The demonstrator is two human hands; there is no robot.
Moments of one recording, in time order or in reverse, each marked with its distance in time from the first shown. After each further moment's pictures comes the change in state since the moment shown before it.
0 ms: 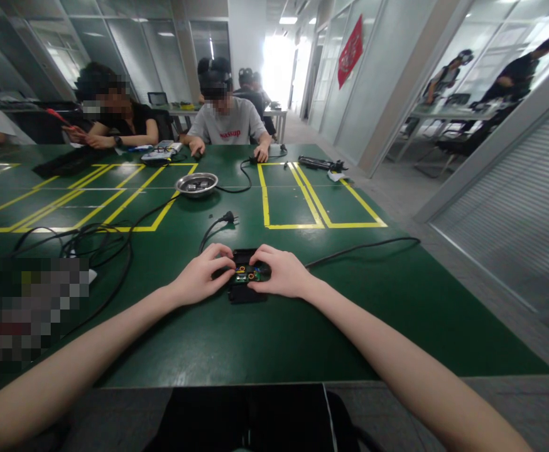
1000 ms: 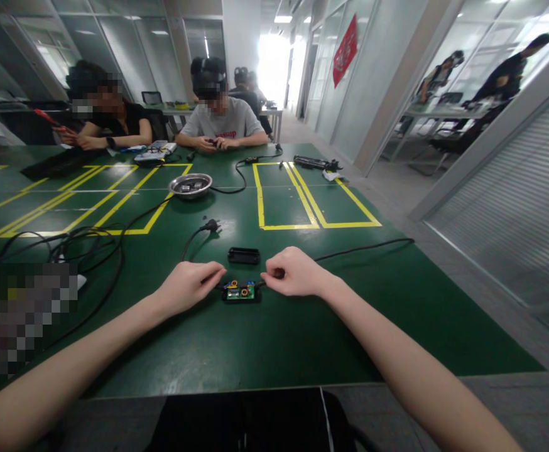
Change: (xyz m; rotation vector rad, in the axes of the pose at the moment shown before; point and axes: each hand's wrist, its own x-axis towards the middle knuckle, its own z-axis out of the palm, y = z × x) left_hand -0.007 0.010 -0.009 0.135 -0.004 0.002; right_hand -0.011 0.004 -0.035 0.012 -0.081 -0.146
